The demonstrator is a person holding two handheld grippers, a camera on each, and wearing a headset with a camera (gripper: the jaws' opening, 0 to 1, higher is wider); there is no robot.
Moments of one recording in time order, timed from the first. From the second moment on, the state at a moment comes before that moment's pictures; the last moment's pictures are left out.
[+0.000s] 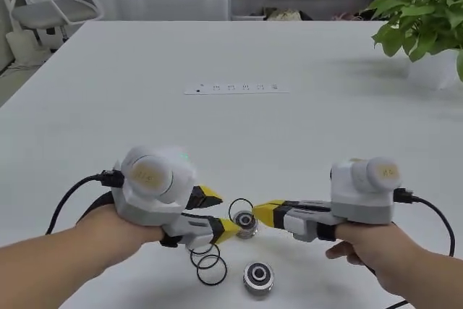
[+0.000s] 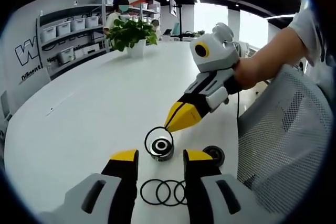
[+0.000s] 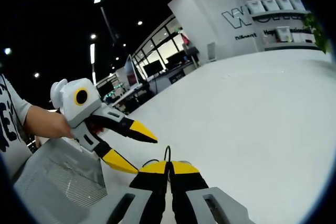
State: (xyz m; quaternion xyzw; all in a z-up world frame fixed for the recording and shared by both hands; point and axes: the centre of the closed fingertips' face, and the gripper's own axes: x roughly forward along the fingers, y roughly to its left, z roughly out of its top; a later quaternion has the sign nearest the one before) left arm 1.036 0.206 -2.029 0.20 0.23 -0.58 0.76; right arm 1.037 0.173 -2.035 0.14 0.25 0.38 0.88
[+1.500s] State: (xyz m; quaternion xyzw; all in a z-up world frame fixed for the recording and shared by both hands) left arm 1.010 0.267 -1.976 0.14 0.20 -0.56 0.79; right arm 0.992 0.229 -2.022 0.10 0.27 0.50 0.81
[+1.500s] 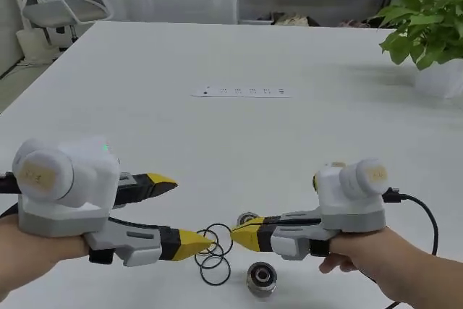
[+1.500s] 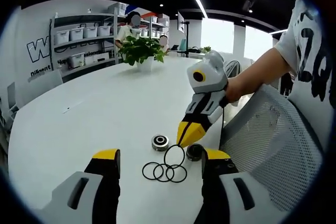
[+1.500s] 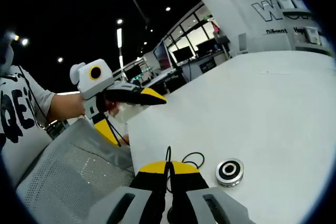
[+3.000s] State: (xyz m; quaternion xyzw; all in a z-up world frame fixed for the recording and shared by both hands) left arm 0.997 0.276 -1.970 0.13 0.20 -0.56 0.79; right arm 0.992 0.164 -1.986 0.06 0.22 0.44 0.87
